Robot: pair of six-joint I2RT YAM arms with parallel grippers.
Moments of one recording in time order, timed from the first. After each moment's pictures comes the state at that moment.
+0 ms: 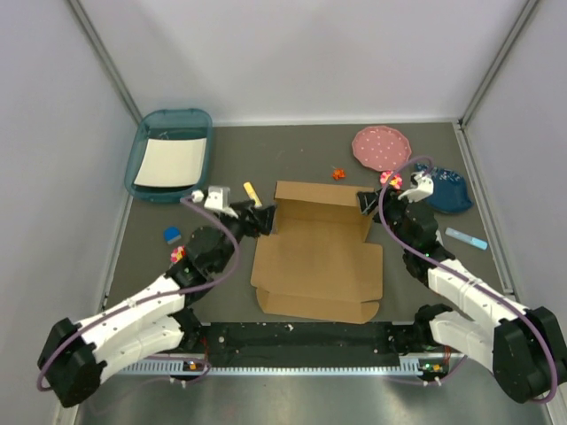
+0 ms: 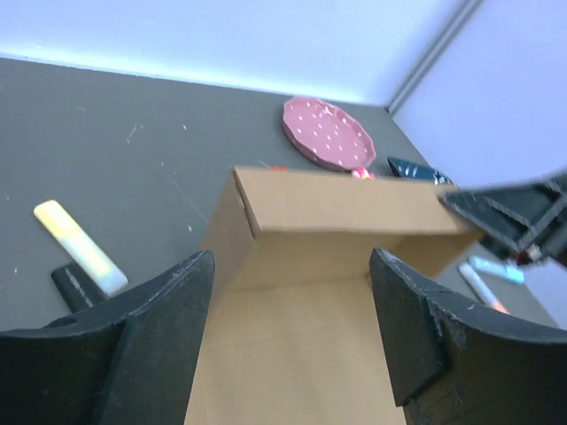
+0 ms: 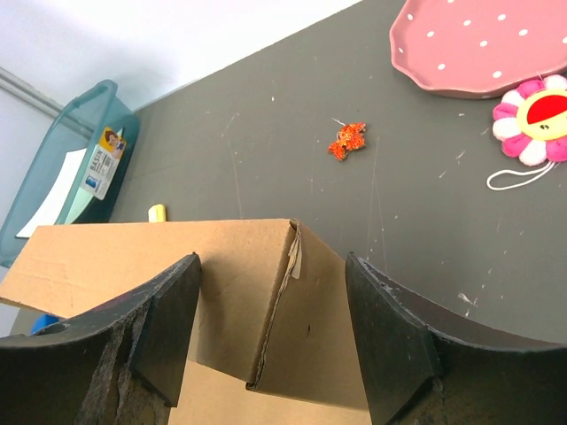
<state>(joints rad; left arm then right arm) -0.83 0.79 0.39 0.47 -0.36 -0.40 0.37 0.99 0.41 0.44 0.11 0.61</state>
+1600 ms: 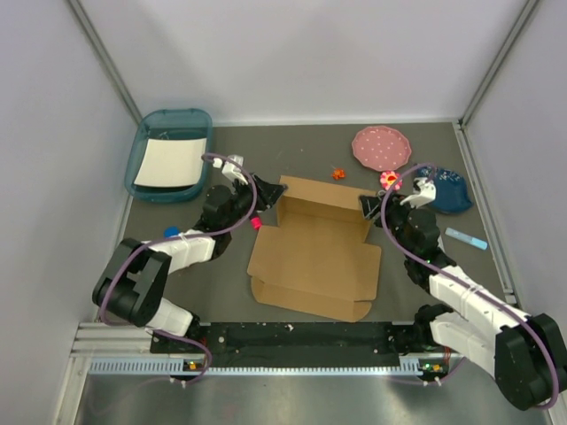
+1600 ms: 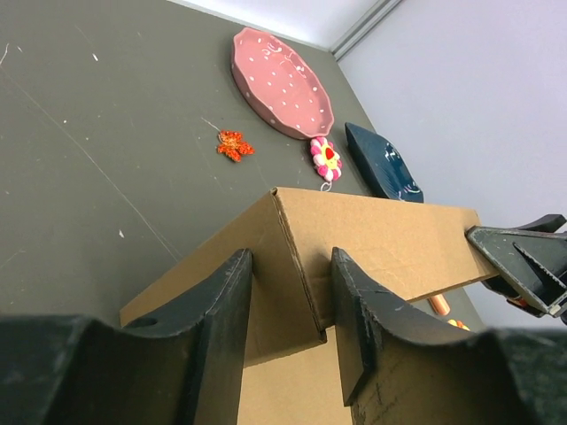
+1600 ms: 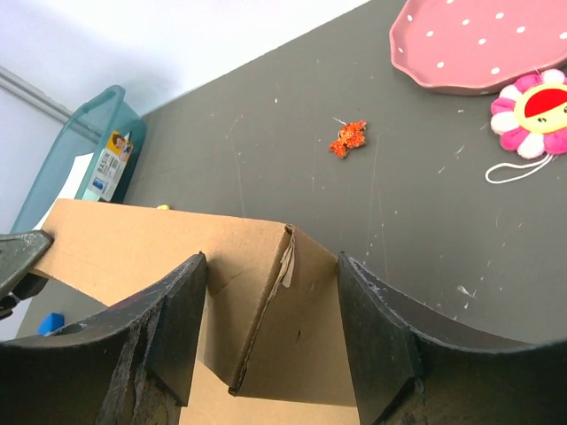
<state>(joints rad) -0.43 1.47 0.60 0.83 0.27 -0.71 0.37 0.95 0.35 0.47 0.11 0.61</state>
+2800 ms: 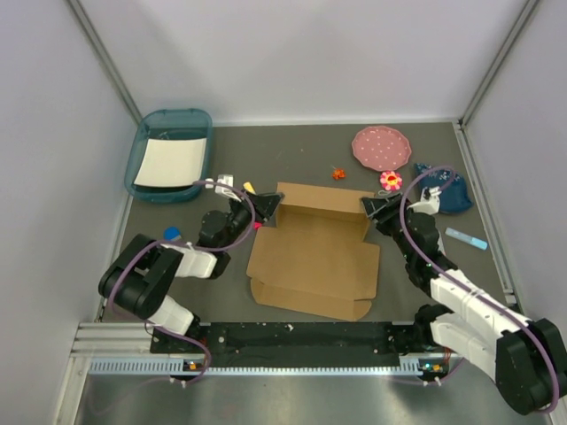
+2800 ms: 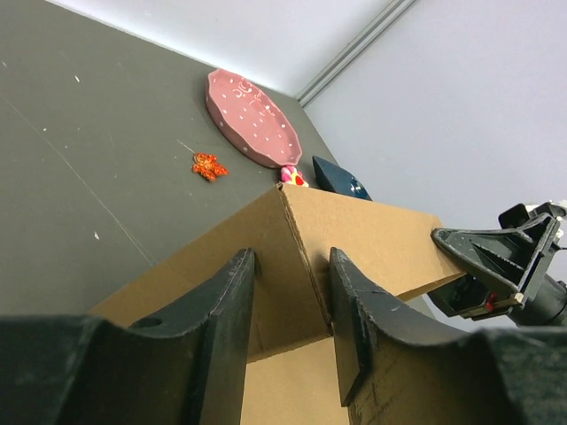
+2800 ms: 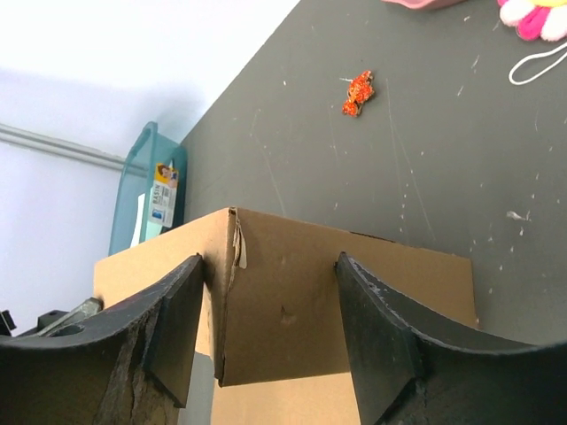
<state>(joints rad) -0.47 1.55 0.38 1.29 0.18 -0.80 0.37 0.94 0.31 0.41 0.13 0.97</state>
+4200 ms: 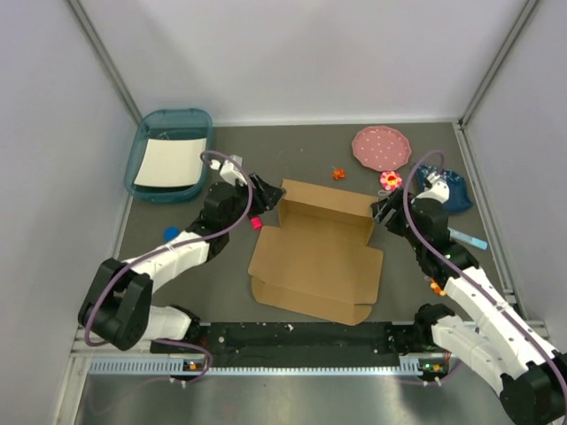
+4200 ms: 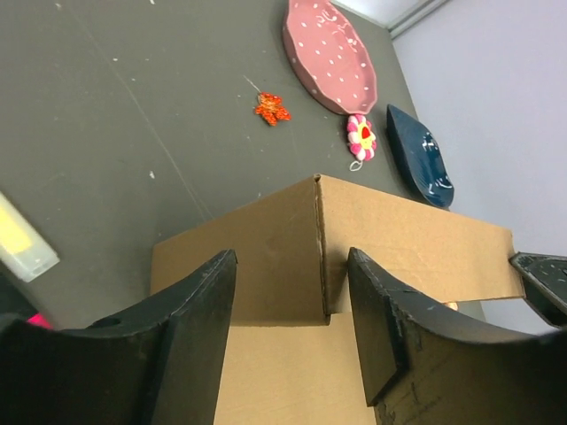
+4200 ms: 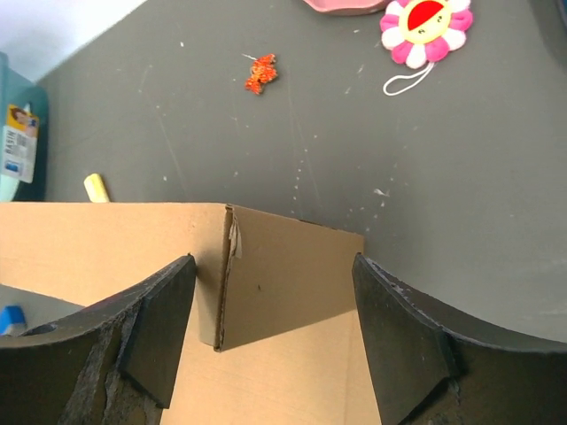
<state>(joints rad) -0.47 1.33 0.65 0.50 0.14 -0.74 0.38 0.79 0.58 -0.20 0.21 0.70</state>
